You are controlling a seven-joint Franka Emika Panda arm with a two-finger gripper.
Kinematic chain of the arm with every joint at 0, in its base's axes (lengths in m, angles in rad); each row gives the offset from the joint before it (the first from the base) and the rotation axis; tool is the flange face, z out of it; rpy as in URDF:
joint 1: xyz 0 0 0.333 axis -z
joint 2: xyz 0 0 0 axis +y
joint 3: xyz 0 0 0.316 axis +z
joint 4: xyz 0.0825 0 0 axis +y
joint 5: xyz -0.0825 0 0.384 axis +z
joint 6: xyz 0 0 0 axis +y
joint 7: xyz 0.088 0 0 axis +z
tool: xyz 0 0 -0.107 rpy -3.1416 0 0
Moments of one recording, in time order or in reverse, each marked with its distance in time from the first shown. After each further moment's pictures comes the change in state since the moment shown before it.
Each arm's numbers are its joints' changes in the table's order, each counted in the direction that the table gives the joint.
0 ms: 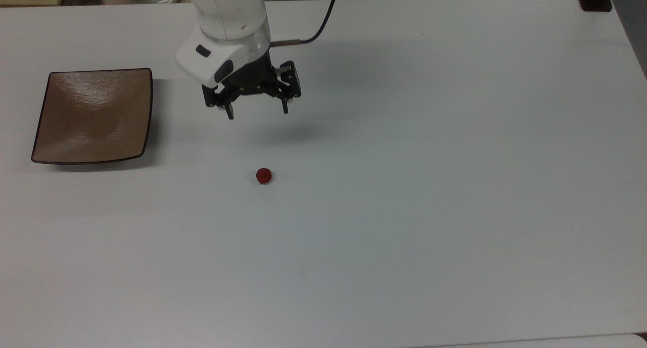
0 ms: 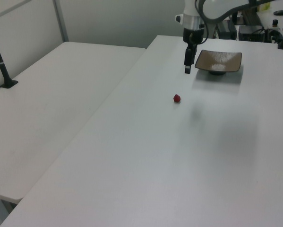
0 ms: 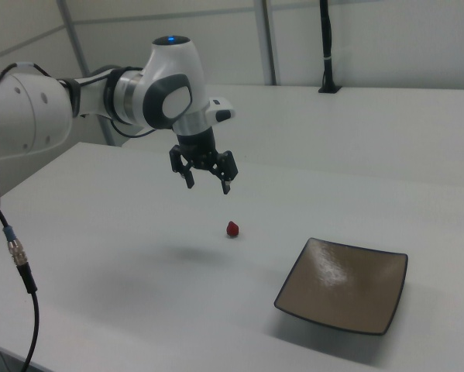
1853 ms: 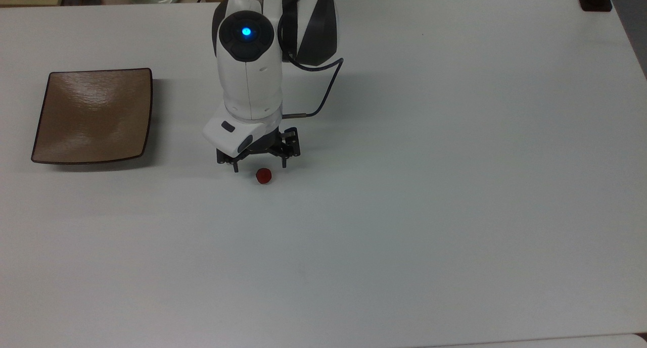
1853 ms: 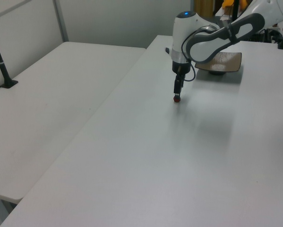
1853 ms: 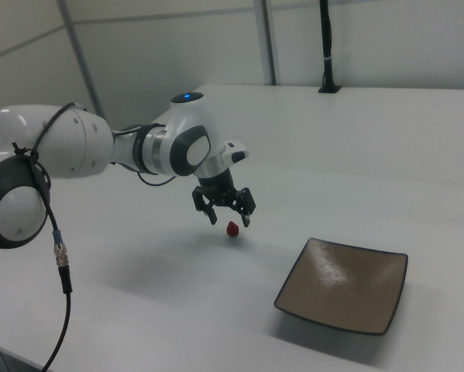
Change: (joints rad) arm -0.007 0.215 0.013 -0.001 -0.106 -0.227 -0.034
